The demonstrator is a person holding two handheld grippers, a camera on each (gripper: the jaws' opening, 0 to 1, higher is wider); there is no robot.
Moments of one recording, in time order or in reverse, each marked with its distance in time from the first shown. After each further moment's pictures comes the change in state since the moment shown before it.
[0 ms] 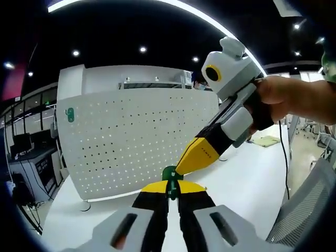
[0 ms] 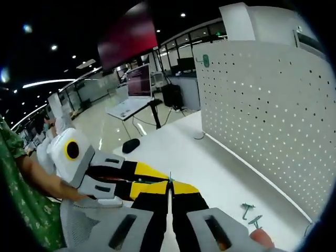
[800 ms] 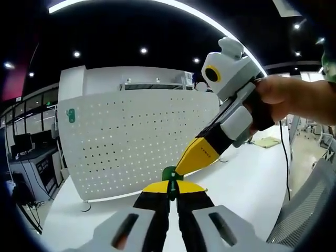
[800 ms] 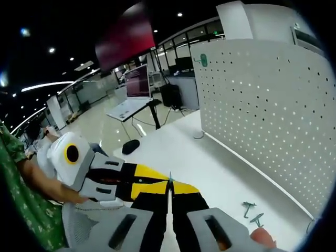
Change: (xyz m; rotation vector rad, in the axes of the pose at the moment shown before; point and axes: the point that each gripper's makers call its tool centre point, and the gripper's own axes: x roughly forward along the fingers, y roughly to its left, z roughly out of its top) left arm 0.000 0.000 0.000 -0.009 -0.007 0.006; right arm 0.000 0.000 0.001 0.021 0.000 -0.004
